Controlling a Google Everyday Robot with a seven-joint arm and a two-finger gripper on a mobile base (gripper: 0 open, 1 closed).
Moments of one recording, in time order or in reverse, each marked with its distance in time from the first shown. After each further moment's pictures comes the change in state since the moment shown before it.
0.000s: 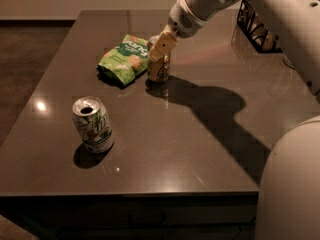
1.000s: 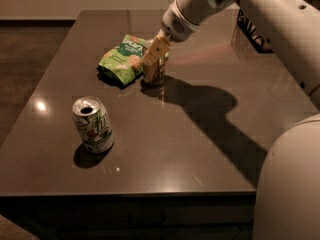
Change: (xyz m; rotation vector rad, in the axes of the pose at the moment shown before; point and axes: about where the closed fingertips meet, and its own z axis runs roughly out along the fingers) arm -0.004 0.006 0.020 -0.006 0.013 -0.007
